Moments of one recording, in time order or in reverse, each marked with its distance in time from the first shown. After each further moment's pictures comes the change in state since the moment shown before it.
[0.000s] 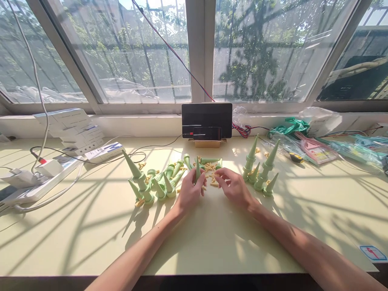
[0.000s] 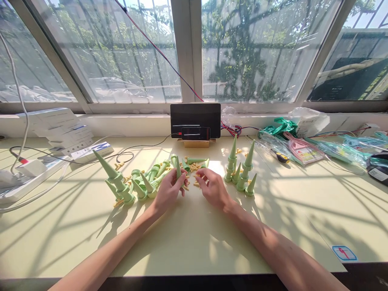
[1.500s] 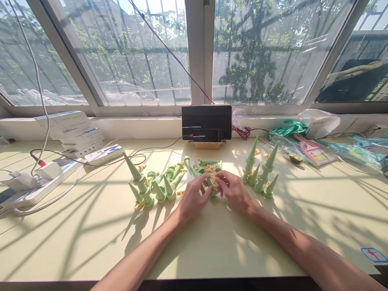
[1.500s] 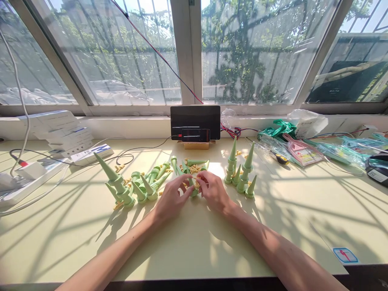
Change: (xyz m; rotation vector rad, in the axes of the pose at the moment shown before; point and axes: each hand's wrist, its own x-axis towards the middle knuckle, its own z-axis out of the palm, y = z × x) left_hand -0.006 -0.005 -0.001 0.560 -0.087 0.263; right_hand 0.000 -0.002 0.001 0.105 -0.065 0.055
